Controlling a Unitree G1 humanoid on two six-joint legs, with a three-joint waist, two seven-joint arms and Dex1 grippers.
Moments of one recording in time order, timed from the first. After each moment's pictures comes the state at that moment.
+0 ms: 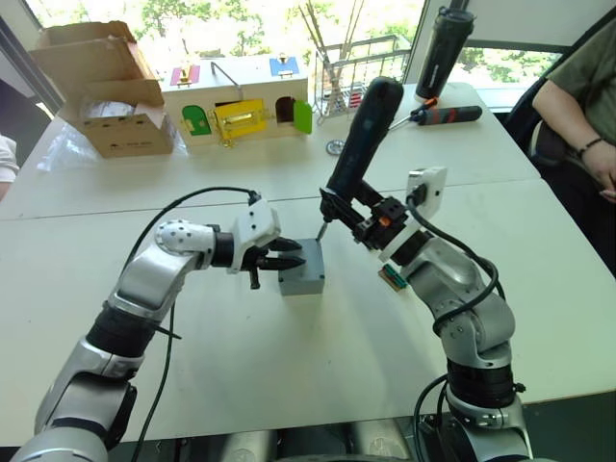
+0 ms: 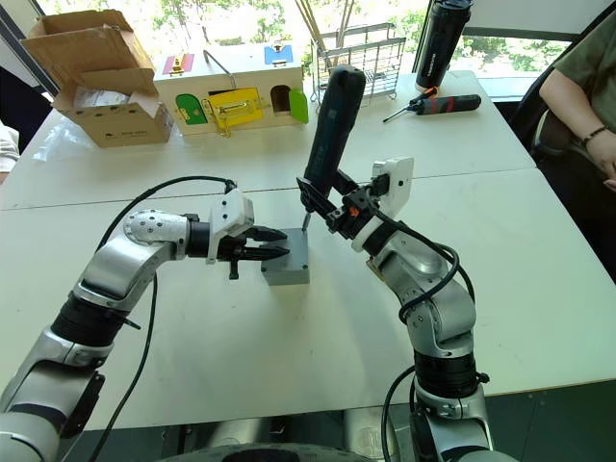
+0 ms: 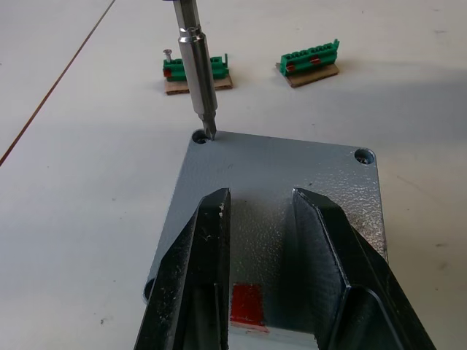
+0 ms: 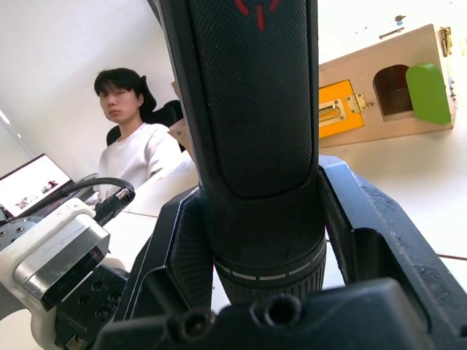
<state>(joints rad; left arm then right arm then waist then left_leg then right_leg) -0.56 0.60 -0.25 -0.09 -0.27 0.47 -1.07 -0.37 -0.16 -0.01 -0.43 0.43 0.58 0.42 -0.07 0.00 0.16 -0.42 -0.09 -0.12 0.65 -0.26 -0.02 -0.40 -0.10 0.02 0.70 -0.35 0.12</state>
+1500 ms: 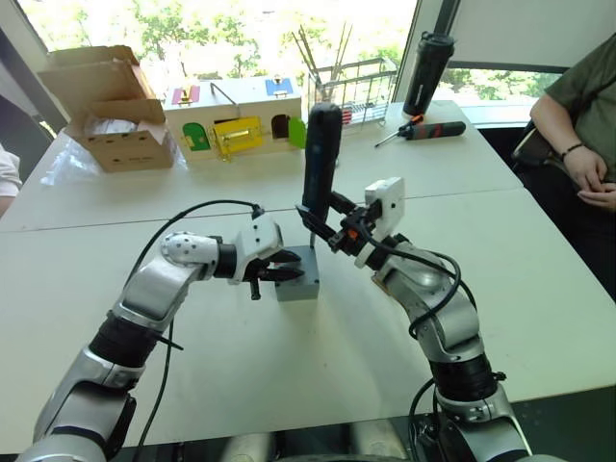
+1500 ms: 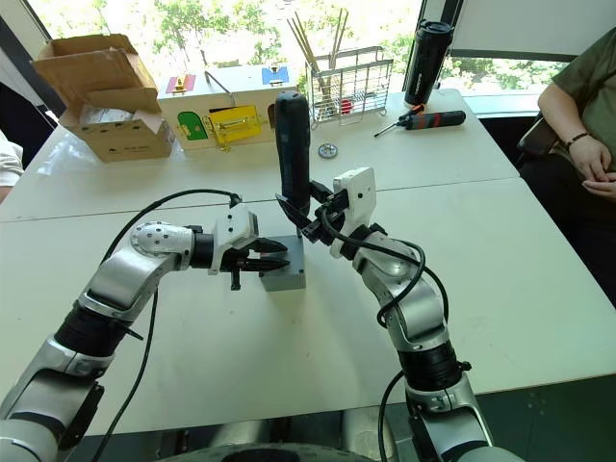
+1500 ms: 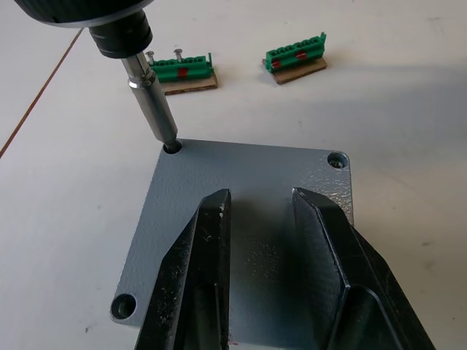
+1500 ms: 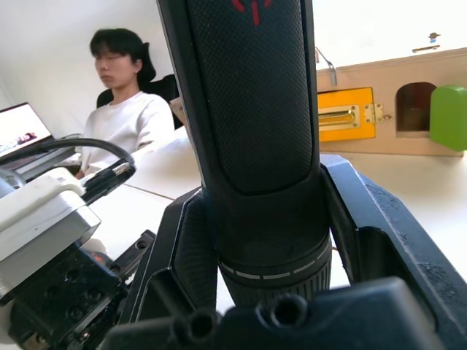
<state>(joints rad) -0.51 0.60 -0.28 -0.09 -0.23 0.47 -1.06 -0.38 -0.16 0.17 -0.27 0.23 0.42 0.43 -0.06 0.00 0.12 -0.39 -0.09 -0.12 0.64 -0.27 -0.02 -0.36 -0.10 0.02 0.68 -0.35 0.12</state>
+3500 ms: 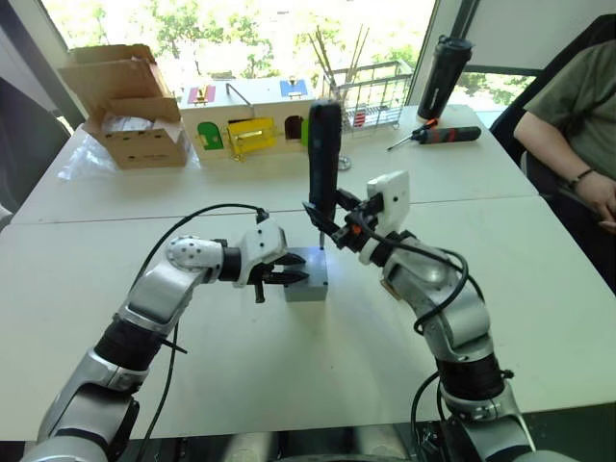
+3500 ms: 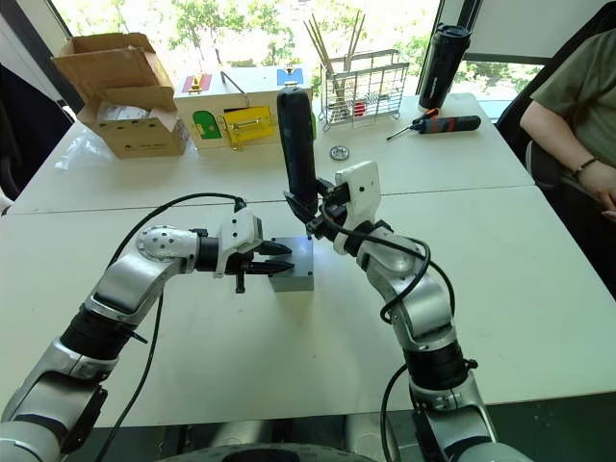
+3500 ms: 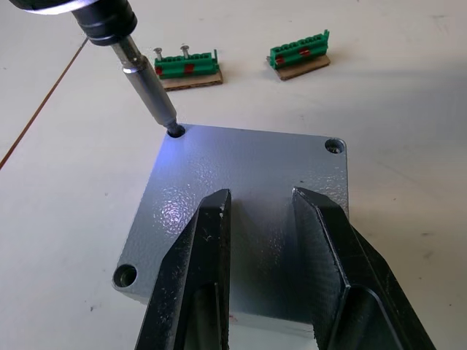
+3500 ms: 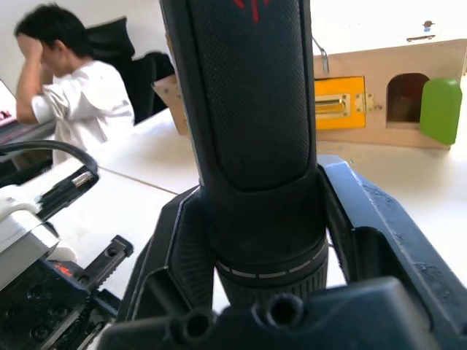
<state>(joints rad) -0.50 0.58 -0.30 -0.08 -0.22 0.41 -1.04 -0.48 -0.23 0.12 -0.43 0.26 0.67 0.38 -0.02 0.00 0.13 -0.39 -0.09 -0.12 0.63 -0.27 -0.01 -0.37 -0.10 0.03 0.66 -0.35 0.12</state>
